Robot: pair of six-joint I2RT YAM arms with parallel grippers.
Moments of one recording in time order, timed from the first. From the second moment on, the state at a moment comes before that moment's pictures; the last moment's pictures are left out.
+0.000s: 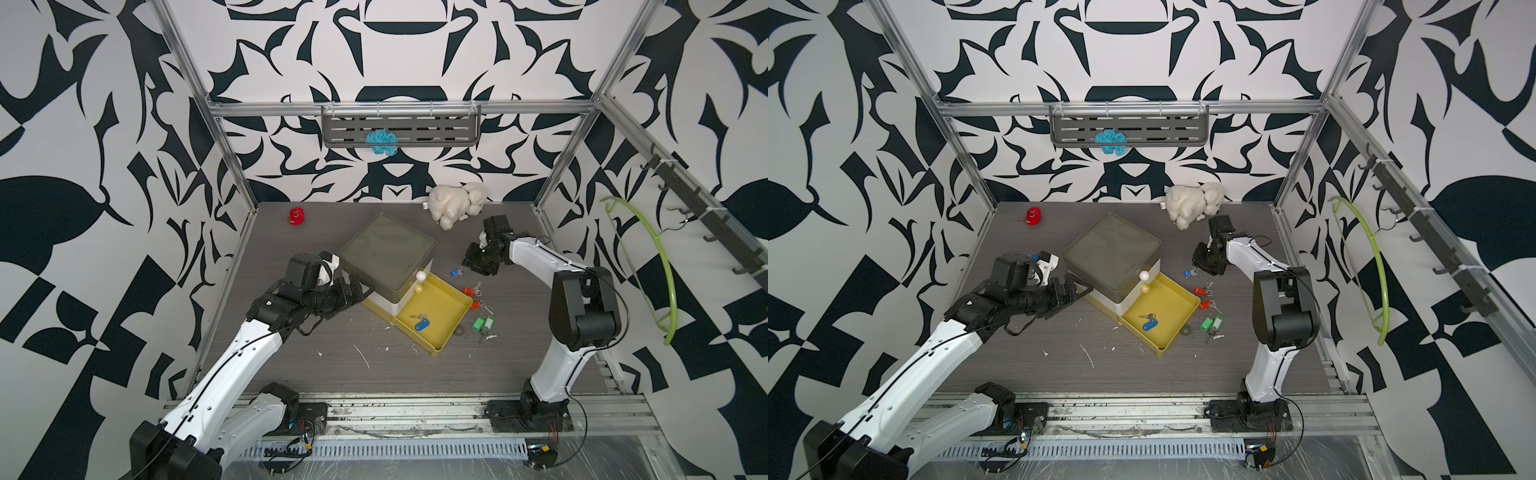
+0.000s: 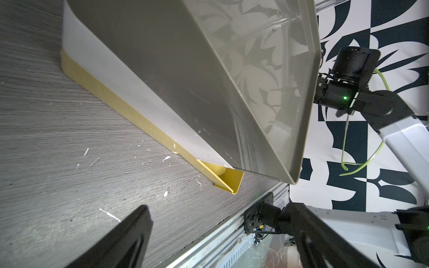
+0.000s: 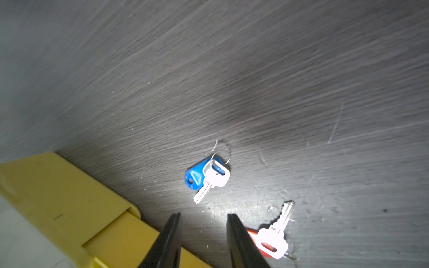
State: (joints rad) left arm -0.43 0.99 0.85 -0.61 0.48 -0.78; right arm 0.13 1.80 1.28 -0.61 -0.23 0.57
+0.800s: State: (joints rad) left arm -0.39 1.05 0.85 -0.50 0.41 -0.78; right arm 0.23 1.44 1.16 -0.61 -0.23 0.46
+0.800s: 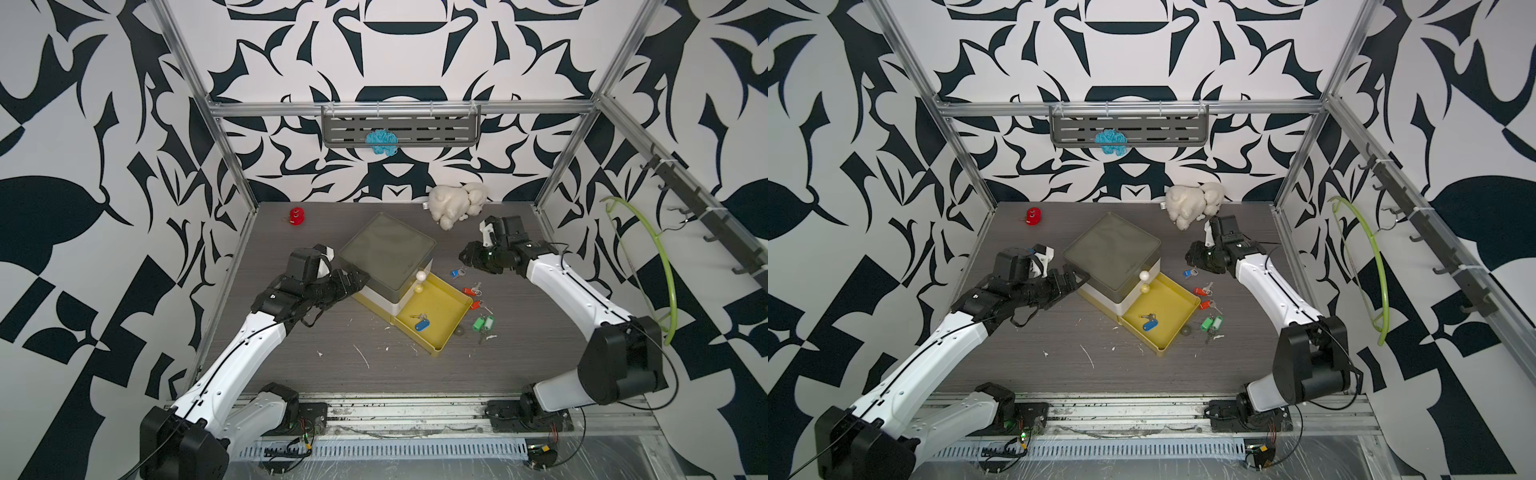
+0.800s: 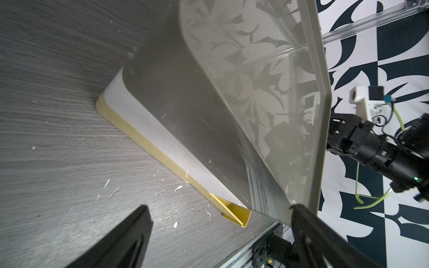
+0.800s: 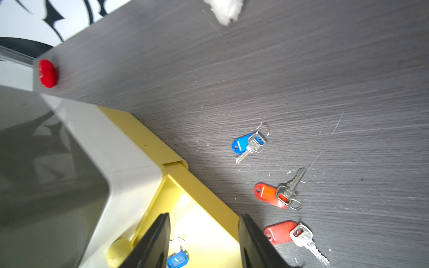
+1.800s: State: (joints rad) left arm -0.39 0.65 0.70 -0.44 0.23 -0.51; right arm 0.80 1.42 1.06 -0.70 -0.02 0.69
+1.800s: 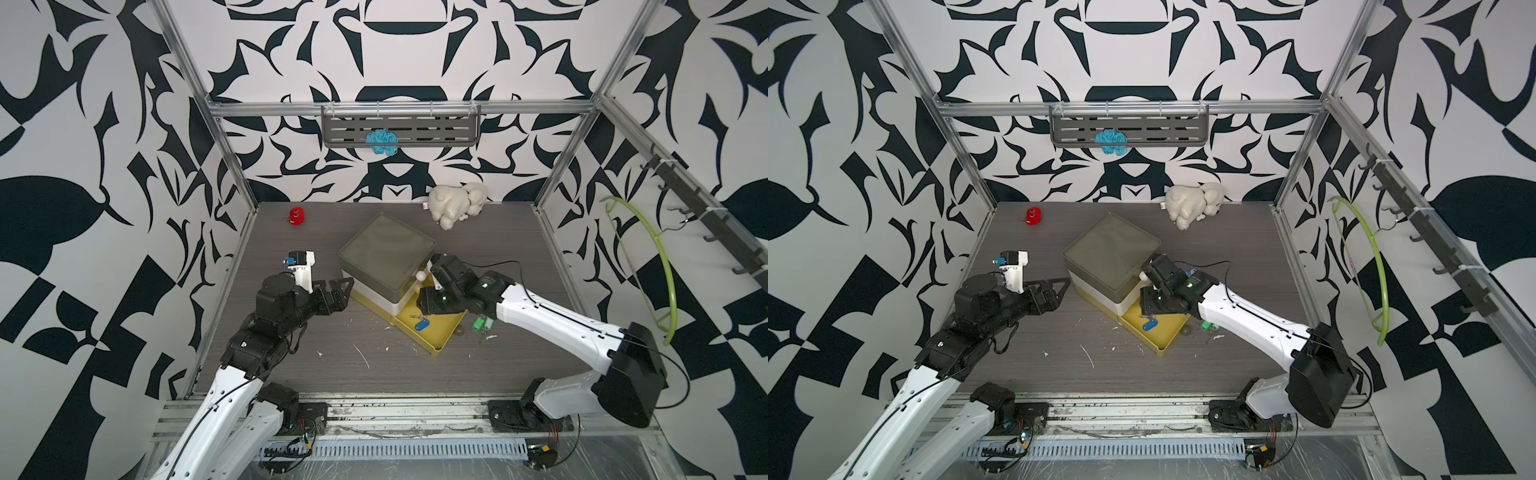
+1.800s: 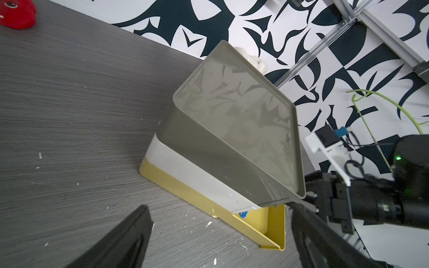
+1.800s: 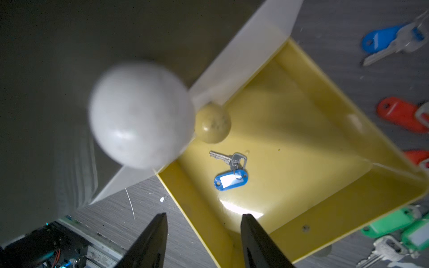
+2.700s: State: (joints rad) left arm -0.39 0.60 0.69 -0.48 0.23 -0.53; right arm 0.80 1.55 0.94 -0.59 0.02 0.76
